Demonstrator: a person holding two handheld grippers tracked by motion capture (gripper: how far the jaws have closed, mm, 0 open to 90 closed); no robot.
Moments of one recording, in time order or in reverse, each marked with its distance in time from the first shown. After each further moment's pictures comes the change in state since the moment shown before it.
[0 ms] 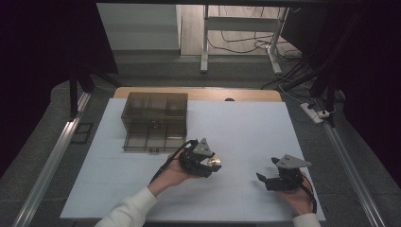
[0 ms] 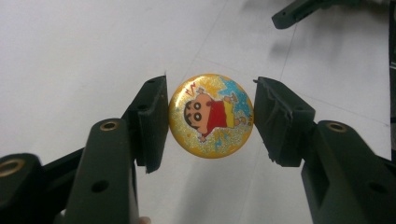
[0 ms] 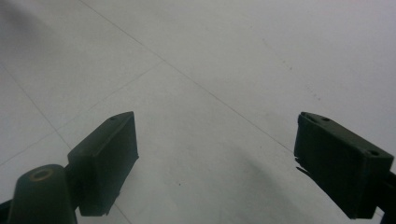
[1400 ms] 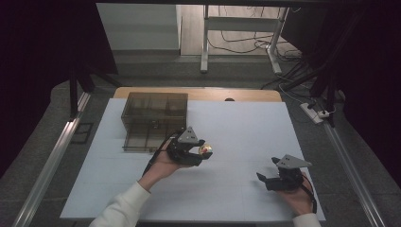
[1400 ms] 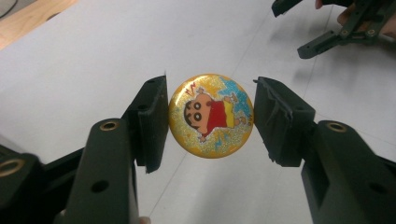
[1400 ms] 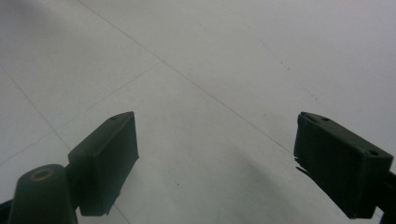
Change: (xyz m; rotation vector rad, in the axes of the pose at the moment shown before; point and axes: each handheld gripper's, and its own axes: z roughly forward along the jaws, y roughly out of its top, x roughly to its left) left arm 0.024 -0.002 -0.033 -0.086 0.069 -0.062; right arm 0.000 0.000 -0.001 -0.002 -0.006 0.003
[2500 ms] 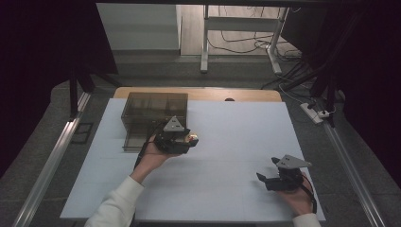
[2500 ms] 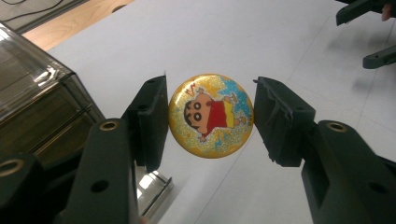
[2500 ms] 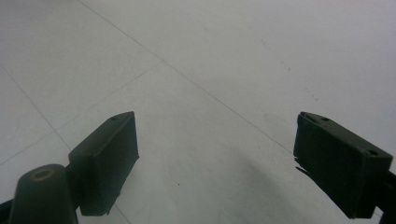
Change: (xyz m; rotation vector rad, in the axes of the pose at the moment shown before) left arm 0.041 -0.015 -0.015 -0.020 0.118 -0.094; right arm 0.000 0.000 0.000 0.002 -0.001 -0.003
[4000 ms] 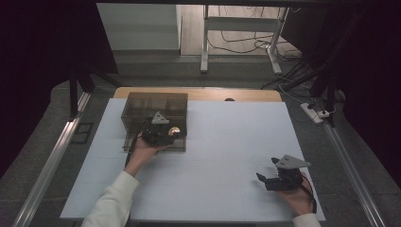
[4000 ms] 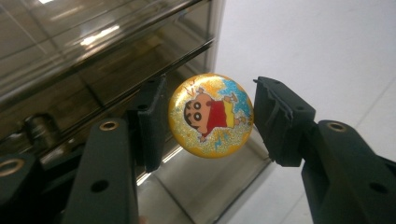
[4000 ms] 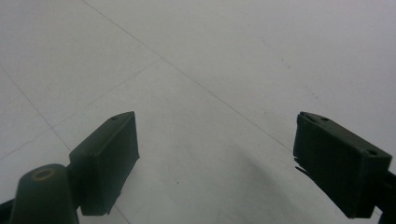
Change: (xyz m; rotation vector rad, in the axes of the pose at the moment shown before) left arm 0.060 -0.038 0.013 0.068 0.148 -0.143; right arm 0.001 0.000 0.001 0.011 -0.009 -0.007
